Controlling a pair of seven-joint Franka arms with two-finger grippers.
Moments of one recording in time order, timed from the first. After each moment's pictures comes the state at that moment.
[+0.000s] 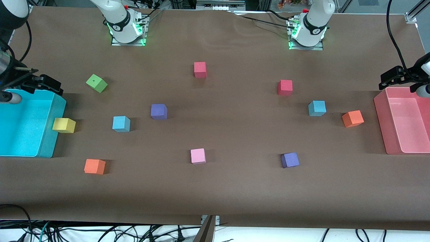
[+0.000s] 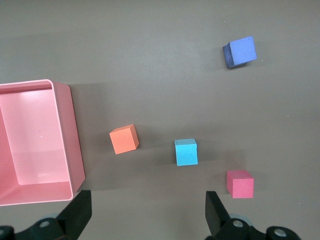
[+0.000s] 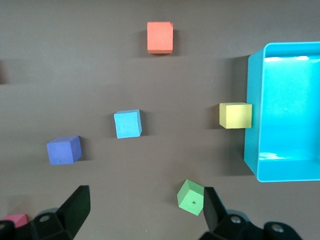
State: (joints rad) left arm 0.01 0.04 0.06 -1.57 0.03 1.56 0.15; right arm -0.01 0.08 0.00 -1.63 -0.01 1.66 0.04
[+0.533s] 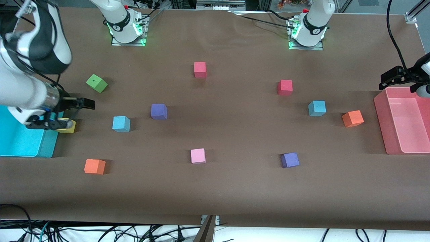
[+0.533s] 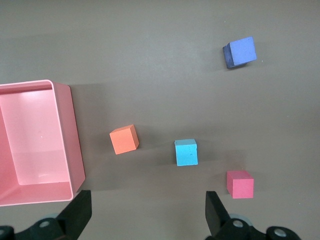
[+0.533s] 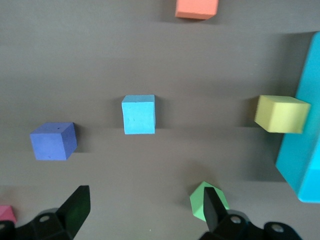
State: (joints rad) left arm 0.01 0.04 0.06 -1.57 0.03 1.56 0.15; right arm 0.06 0.30 0.01 -1.64 -0.01 1.71 0.04
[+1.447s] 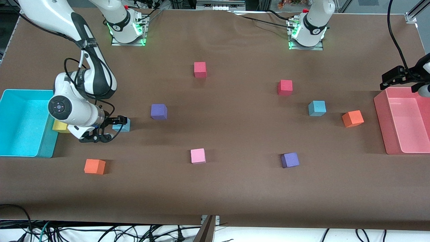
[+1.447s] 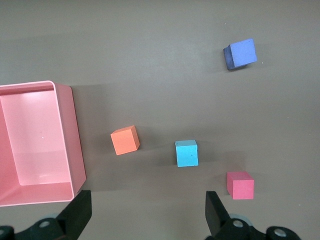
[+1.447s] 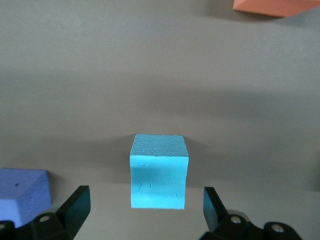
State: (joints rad) left arm 0.01 0.04 0.06 -1.56 0.03 1.56 0.15; right arm 0.12 0.42 0.01 -1.91 -0.01 2.19 0.04
